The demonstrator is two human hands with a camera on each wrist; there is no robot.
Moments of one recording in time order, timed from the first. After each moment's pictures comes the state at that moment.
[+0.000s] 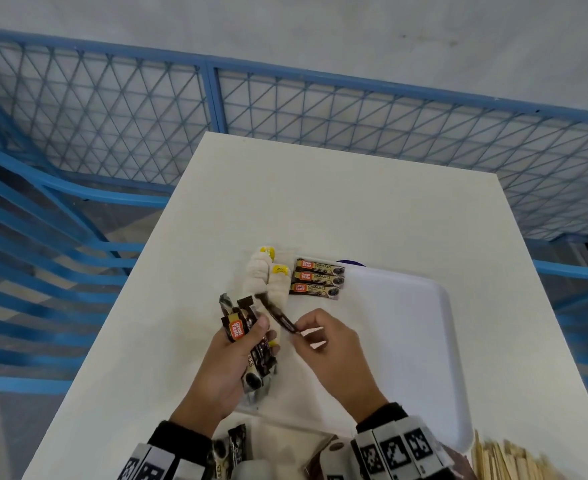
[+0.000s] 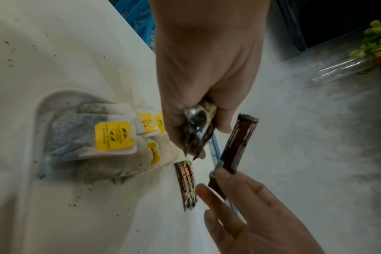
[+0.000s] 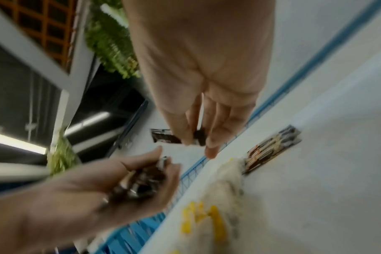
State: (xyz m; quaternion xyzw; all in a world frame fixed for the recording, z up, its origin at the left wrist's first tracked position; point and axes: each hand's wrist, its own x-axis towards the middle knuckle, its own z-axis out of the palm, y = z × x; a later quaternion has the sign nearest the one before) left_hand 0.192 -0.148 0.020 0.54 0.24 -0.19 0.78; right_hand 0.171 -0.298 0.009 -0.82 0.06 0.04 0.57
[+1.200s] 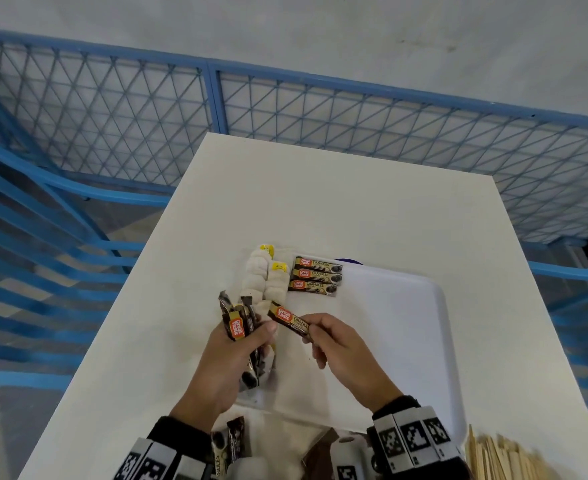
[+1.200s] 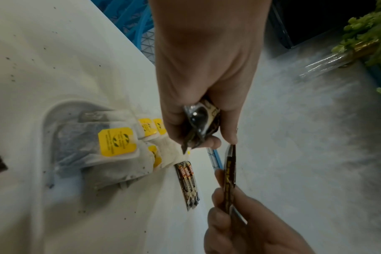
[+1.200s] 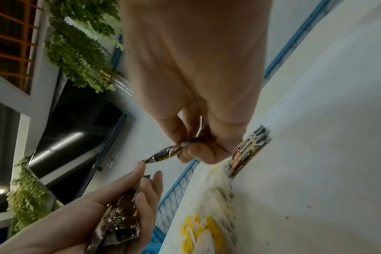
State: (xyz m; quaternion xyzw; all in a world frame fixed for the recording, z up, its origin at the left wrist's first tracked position) left_hand 0.184 -0.146 0.024 0.60 0.20 -0.19 0.75; right_hand 0.167 -0.313 0.021 -0.75 0.11 0.17 0.63
